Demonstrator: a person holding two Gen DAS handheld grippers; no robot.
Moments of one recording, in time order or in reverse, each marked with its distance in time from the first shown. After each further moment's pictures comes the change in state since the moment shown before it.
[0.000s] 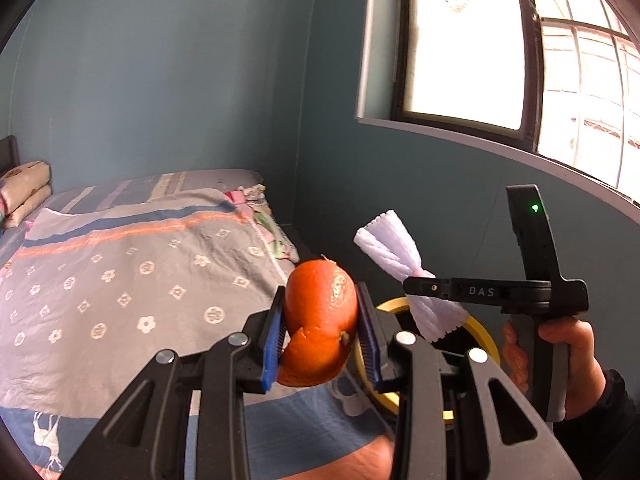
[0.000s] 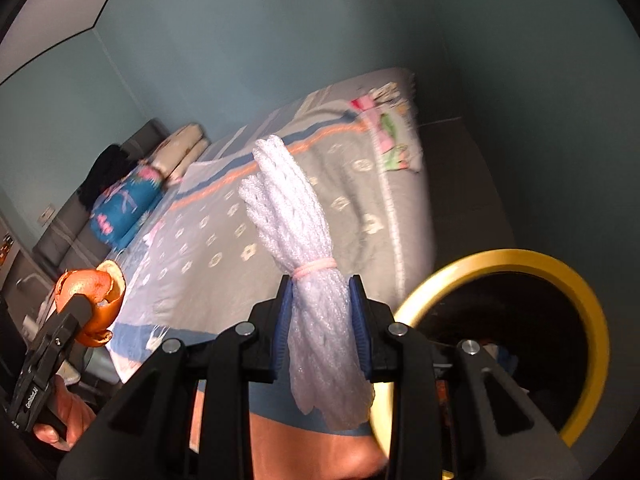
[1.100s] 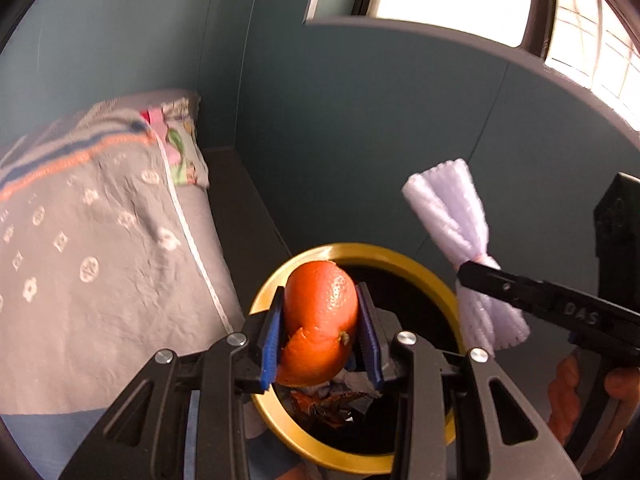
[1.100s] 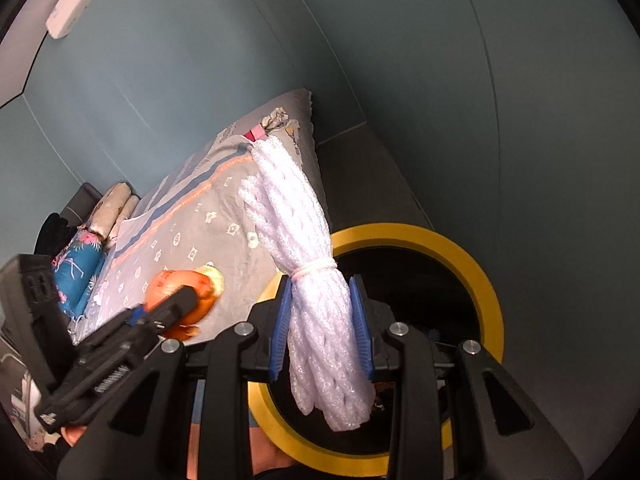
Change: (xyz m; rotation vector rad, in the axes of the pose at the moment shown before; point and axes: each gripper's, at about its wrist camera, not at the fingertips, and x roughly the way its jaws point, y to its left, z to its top) left arm 0.184 -0.077 -0.030 -0.042 0.295 -0.175; right arm -0.033 -0.107 -0.027 0.224 -0.064 -0.203
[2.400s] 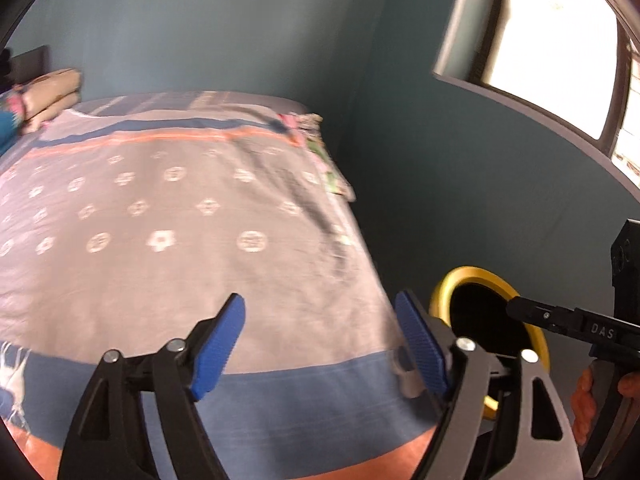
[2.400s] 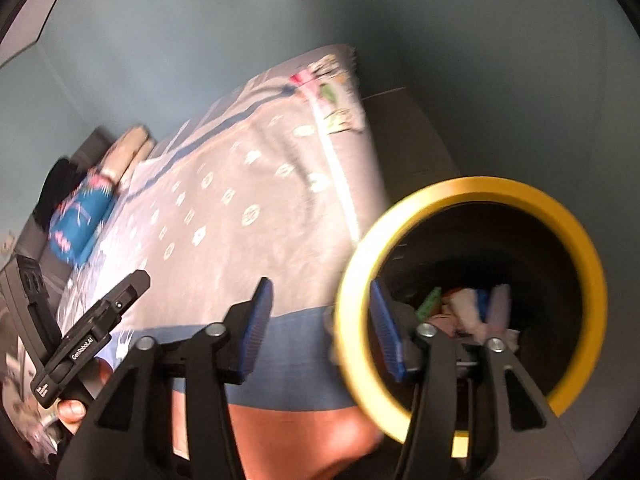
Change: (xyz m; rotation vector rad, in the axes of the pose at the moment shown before) left arm -0.124 0.175 -0.057 -0.235 -0.145 0.242; right arm 0.069 0.134 -0.029 -0.164 0.163 0.054
